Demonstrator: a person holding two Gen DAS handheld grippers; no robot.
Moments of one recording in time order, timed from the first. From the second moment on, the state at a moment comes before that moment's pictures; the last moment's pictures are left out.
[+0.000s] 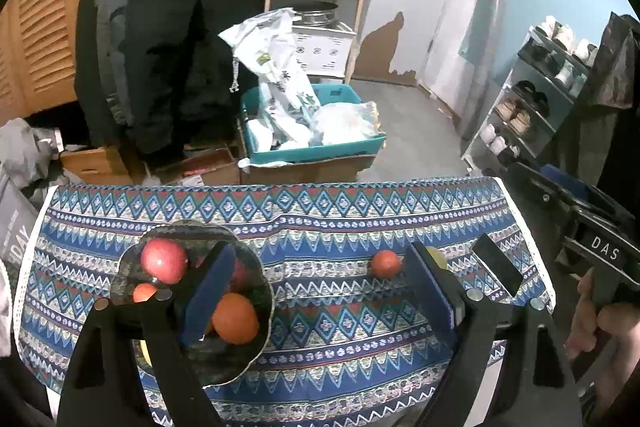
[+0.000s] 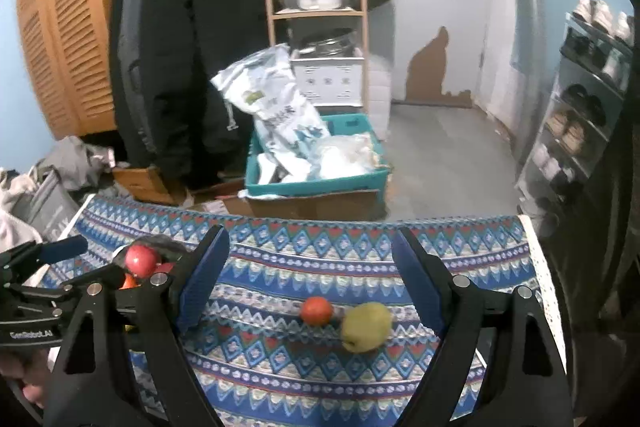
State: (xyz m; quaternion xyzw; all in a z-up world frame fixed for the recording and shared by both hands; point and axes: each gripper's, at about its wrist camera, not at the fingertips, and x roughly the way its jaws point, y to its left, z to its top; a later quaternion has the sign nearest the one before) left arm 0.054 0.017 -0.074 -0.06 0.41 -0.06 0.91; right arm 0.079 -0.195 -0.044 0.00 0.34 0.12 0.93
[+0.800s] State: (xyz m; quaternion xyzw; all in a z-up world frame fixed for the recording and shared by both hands) left arm 0.086 -0.044 -0.108 -0.02 0.45 -0.09 0.89; right arm 0.088 -0.254 -0.078 0.02 0.38 0.07 0.92
